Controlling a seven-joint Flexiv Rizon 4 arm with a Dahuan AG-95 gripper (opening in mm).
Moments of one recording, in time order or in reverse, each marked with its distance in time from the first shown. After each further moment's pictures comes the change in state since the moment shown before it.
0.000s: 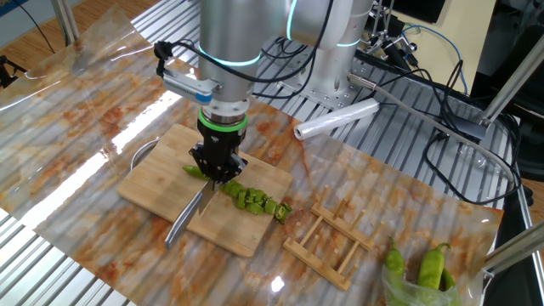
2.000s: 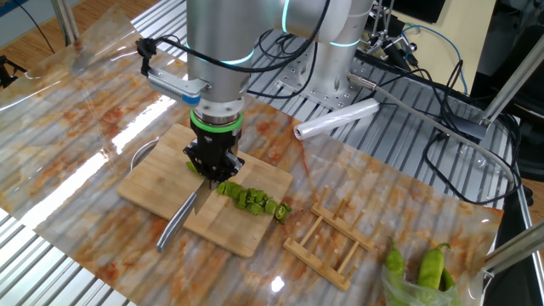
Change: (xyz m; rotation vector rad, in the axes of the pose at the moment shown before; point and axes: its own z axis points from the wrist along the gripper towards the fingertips) arm -0.023 0.000 -0.030 0.010 0.092 0.024
